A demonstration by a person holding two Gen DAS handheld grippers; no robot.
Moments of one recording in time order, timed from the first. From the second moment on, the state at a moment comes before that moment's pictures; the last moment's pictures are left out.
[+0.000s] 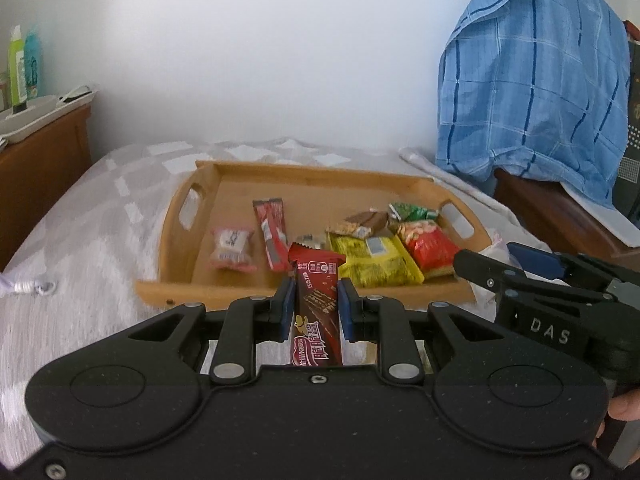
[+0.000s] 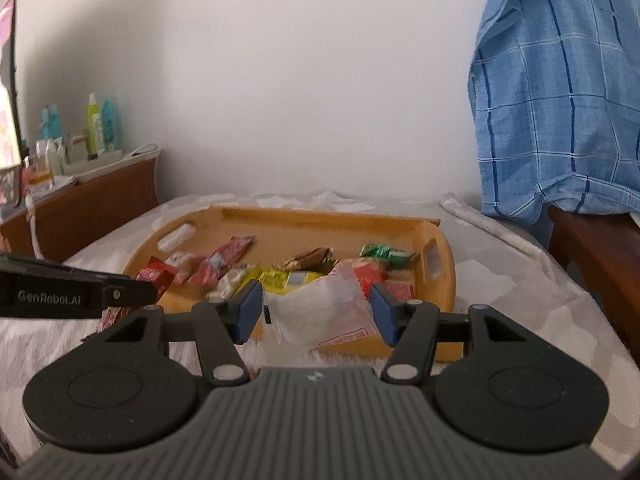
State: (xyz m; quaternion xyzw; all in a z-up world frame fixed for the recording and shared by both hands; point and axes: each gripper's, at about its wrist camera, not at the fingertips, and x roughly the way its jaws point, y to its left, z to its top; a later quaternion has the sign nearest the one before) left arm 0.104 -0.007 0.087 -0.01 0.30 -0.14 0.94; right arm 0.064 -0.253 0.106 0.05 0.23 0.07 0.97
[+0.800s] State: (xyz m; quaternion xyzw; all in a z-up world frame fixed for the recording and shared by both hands) left arm 0.217 -0.009 0.102 -0.03 0.30 -0.15 0.94; right arm 0.179 -0.273 0.119 0.14 0.26 0.04 0.95
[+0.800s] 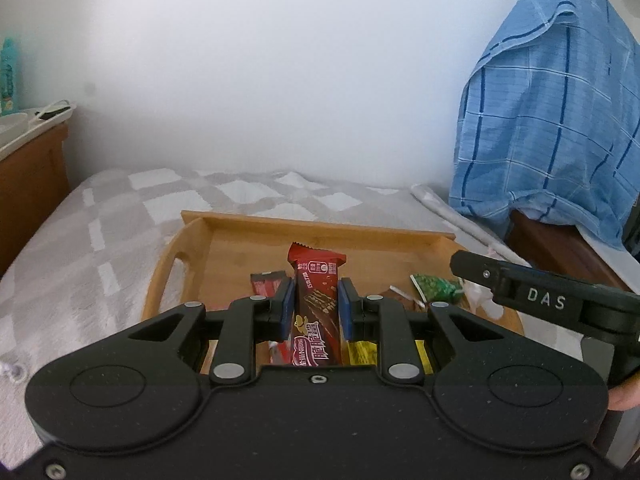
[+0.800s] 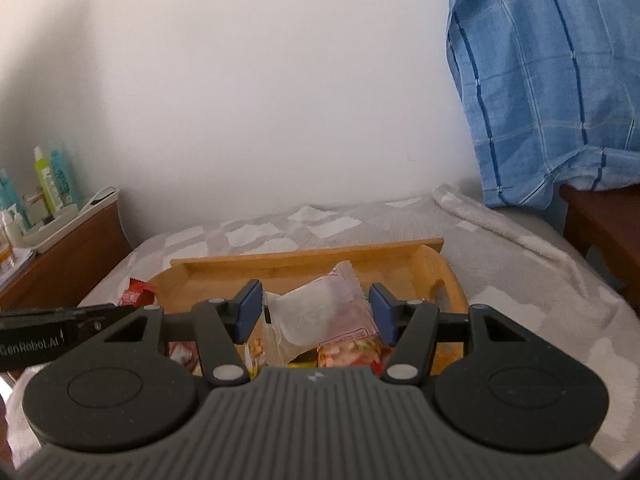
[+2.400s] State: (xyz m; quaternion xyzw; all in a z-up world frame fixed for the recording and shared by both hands) left arm 0.310 -0.055 0.032 -0.01 0.37 -0.14 0.92; right arm 0.286 -0.269 0.065 0.15 0.35 0.05 0.92
